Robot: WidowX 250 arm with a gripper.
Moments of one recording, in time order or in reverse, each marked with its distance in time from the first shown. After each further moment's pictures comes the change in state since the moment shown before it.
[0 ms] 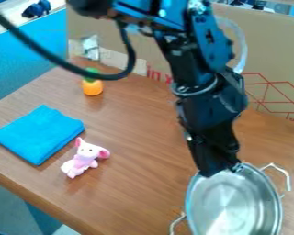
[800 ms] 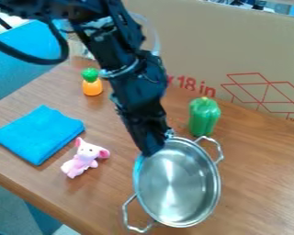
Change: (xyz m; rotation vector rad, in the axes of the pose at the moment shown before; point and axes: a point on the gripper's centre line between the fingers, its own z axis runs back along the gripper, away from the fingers) arm -0.046 0.072 0.018 -0.040 -0.035 0.301
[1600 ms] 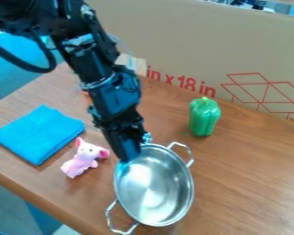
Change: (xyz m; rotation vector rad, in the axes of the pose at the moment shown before) arm -0.018 0.037 -0.013 0.002 0.047 0.170
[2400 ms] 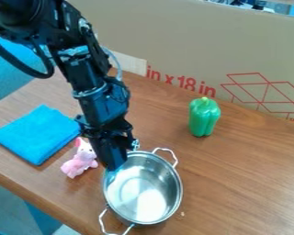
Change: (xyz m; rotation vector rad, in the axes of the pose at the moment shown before) arm -0.008 0.004 -0.016 0.004 0.104 0.024
